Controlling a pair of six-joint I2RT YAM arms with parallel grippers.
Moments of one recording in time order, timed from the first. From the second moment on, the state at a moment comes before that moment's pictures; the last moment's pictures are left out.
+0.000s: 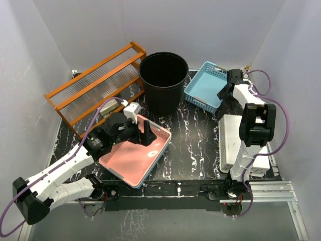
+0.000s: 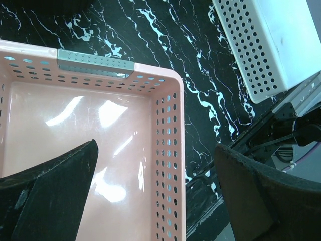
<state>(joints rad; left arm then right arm) -0.78 0.95 0.83 -0.40 0.07 -0.46 -0.07 1.96 1.51 -0.61 0.26 0.73</state>
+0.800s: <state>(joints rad) -0.78 0.87 0.84 -0.43 0.02 -0.45 0.20 2.05 1.90 -0.56 0.18 0.63</state>
